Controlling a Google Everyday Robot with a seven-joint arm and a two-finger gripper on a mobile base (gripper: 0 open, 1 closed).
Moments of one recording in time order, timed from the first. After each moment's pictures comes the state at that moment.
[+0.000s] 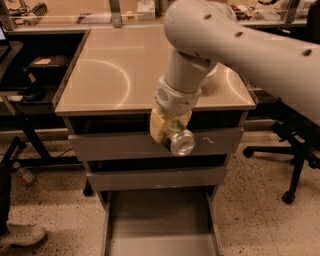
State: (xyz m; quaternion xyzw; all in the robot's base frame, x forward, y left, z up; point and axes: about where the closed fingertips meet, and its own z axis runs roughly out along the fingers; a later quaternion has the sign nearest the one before) arm 0.514 -0.011 0.822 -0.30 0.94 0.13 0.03
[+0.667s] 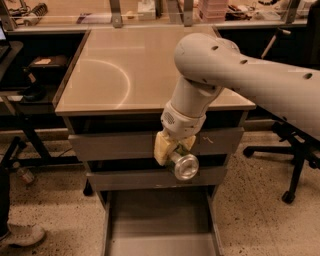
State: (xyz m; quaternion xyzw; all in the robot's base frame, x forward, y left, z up) arm 0.474 -0.024 0.772 -0.27 0.95 0.16 -0.04
